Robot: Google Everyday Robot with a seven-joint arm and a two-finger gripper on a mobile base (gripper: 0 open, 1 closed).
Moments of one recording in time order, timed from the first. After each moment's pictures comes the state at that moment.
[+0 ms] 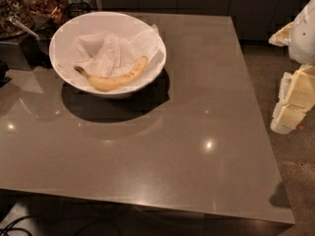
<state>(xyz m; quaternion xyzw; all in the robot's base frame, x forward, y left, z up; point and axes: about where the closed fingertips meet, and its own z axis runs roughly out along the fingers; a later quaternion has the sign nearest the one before) 0.438 -0.217 0.976 -0.60 0.78 -0.03 0.16</state>
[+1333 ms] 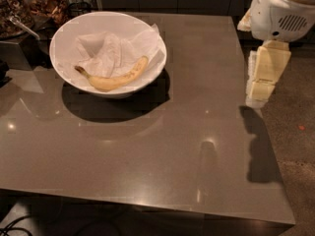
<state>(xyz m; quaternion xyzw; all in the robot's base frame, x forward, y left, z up) 0.481 -0.183 0.985 -0.65 0.75 -0.05 0.12</state>
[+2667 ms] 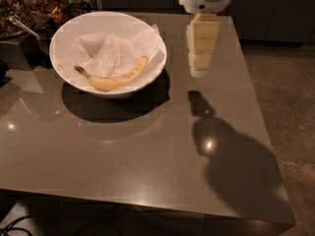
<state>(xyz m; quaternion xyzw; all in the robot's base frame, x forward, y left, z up) 0.544 -0.083 1.007 -0.71 0.68 -0.09 0.13</state>
